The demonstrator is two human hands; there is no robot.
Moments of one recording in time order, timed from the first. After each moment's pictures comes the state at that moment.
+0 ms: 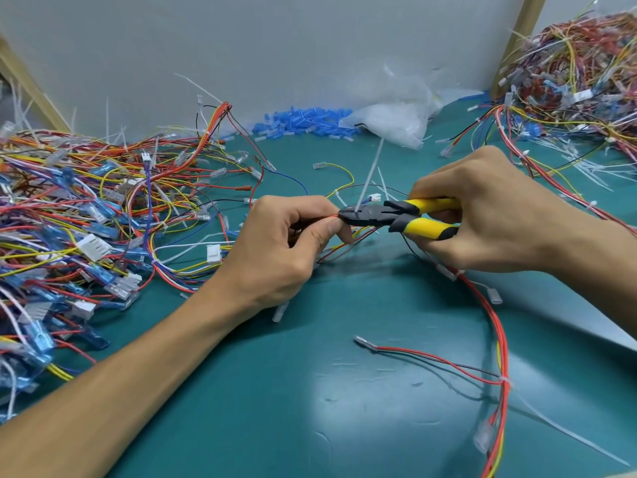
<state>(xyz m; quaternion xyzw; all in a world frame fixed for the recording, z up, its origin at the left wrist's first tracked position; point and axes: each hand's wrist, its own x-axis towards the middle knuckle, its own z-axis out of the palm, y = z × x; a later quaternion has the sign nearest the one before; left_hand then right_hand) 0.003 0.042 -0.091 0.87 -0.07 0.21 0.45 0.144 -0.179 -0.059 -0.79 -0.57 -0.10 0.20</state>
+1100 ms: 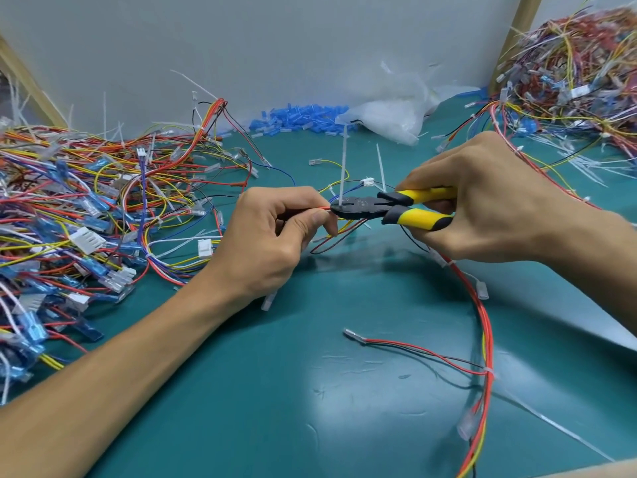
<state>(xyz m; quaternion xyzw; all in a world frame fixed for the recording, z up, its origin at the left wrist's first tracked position) 0.006 0.043 -0.091 0.87 -0.06 0.23 0.44 0.136 -0.181 -0.048 -0.81 -0.55 -0.09 0.19</state>
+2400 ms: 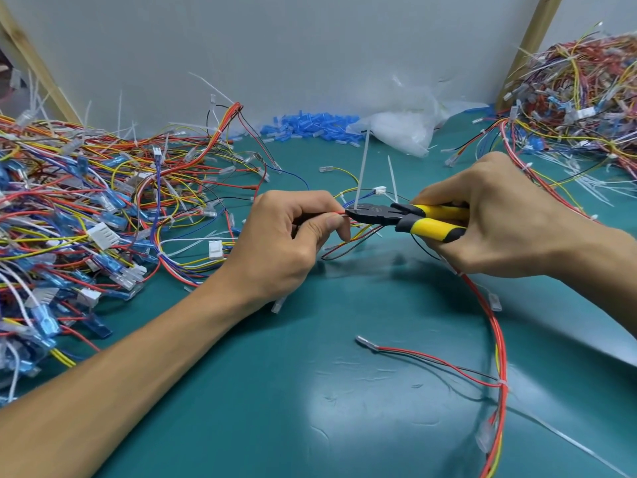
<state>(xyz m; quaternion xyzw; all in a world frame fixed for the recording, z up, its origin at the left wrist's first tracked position) 0.005 0.042 -0.090 0.86 -0.06 0.23 0.45 0.132 -0.180 -0.050 -0.82 -0.53 -0.04 0.21</state>
